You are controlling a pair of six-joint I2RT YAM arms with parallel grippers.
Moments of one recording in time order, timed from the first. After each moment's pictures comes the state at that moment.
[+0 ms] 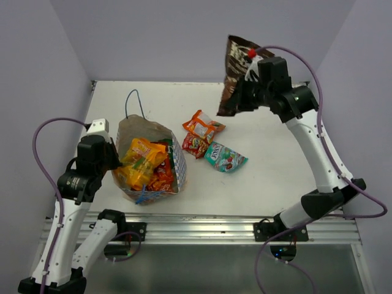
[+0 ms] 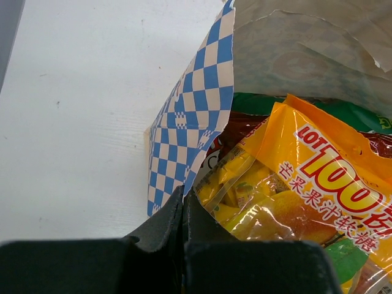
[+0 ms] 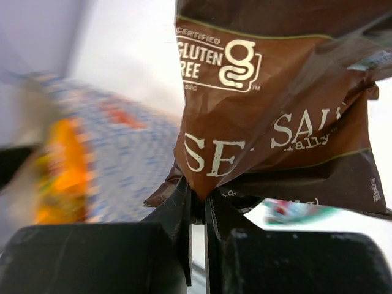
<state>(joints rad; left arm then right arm) -0.18 0.69 0.96 -0.91 -0.20 -0.30 0.39 1.51 1.82 -1.01 -0.14 0.39</state>
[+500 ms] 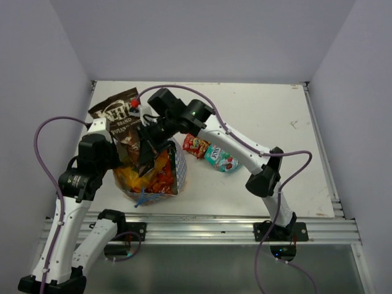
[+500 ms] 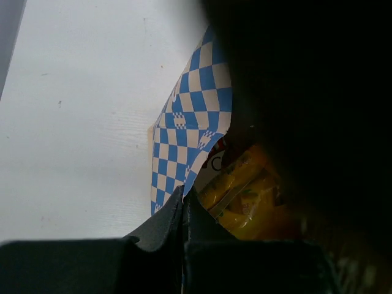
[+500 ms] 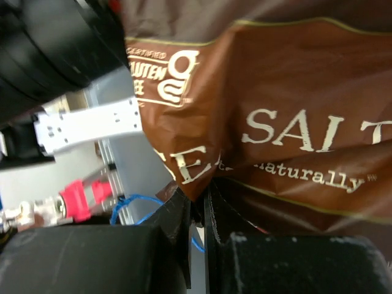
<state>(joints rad) -0.18 0.71 0.96 -0.90 -0.20 -0.30 1.00 2.10 2.41 -1.06 -0.60 0.44</state>
